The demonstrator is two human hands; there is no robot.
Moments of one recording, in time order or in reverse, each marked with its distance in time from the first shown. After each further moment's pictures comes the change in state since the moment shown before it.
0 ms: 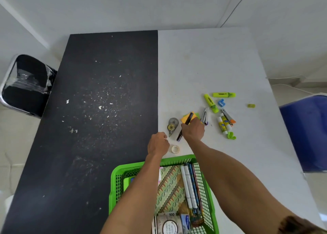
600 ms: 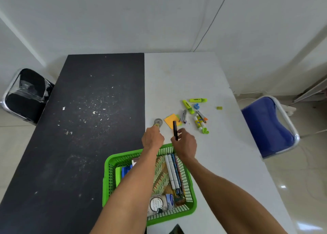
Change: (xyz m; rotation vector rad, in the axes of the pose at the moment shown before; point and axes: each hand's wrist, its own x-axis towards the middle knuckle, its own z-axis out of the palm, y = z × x) left_hand -0.096 0.047 -0.019 0.114 0.188 0.120; right_hand -0.132 0.071 -0.073 -0.037 0.164 -0.399
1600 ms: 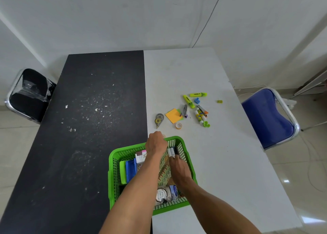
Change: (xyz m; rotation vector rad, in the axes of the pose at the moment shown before) left_hand -0.038 -0.017 0.021 -0.027 -0.034 -0.002; right_hand -0.093 0.038 0.037 -0.539 -0.438 -0.343
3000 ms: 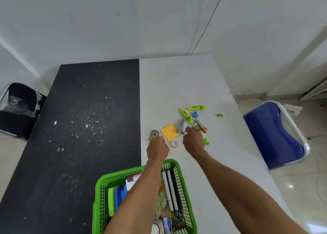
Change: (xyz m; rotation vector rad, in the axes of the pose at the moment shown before) left_hand 0.082 0.052 0.013 0.050 -0.012 0.036; right_hand 0.156 0.103 -0.101 0.333 0.294 0.278
